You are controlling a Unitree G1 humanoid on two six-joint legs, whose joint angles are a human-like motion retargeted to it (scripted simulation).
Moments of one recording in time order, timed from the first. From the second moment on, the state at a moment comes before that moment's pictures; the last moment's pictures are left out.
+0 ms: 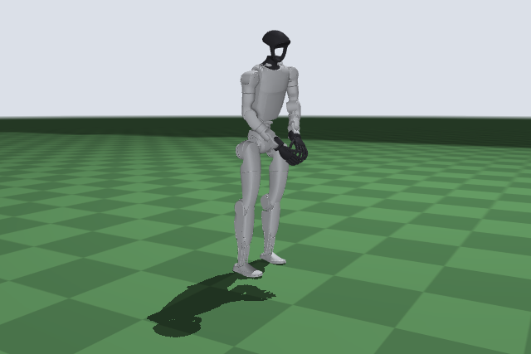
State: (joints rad) left arm -0.37 0.10 -0.89 0.71 0.65 0.04 0.51; right arm -0.29 -0.14 0.60 0.72 0.58 -0.03 -0.02; waist -0.02 0.19 0.27; left_leg -0.04 -0.05 -0.10 -0.06 -0.21 -0.02; right_leg -0.18 -0.07 -0.01 0.00 -0.09 0.13
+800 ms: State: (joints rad) left arm -0.34 0.12 -0.77 0.69 0.62 0.04 0.49; right arm -0.30 -0.10 0.64 0.66 0.52 0.00 0.00; waist -0.01 0.12 0.25; left_leg -0.04 -0.06 -0.04 -0.06 -0.20 0.01; right_leg -0.21 -0.07 0.05 0.02 -0.08 0.15
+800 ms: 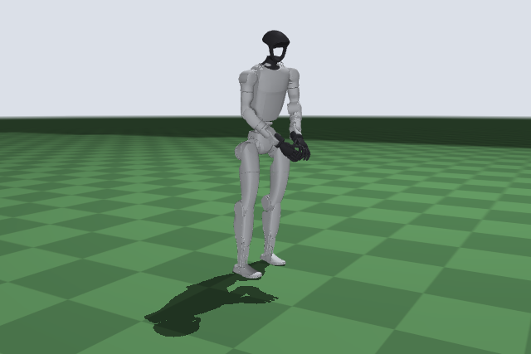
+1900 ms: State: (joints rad) left arm -0.34 0.25 -0.80 0.51 0.71 0.05 0.38; right arm -0.36 -0.06 0.55 0.54 0.57 0.01 0.03; waist -0.01 0.09 0.28; left_leg -0.04 -0.08 0.08 -0.01 -0.21 0.05; right_leg -0.26 -0.05 0.13 0.02 -0.06 0.25
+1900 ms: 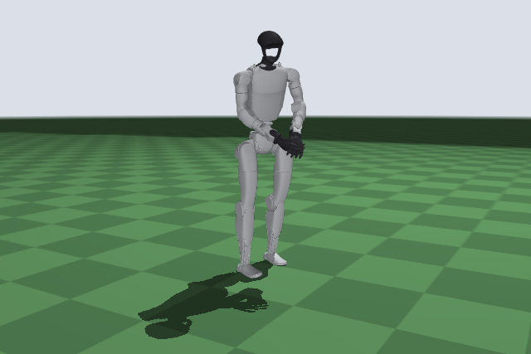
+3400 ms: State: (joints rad) left arm -0.87 0.37 -0.75 0.41 1.10 0.15 0.35; right arm -0.63 -0.38 0.64 -0.09 -0.25 -0.05 0.16; waist -0.01 -0.08 0.18; left_leg 0.03 -0.02 0.34 0.11 -0.24 0.08; right_leg -0.24 0.14 0.19 0.03 0.03 0.26
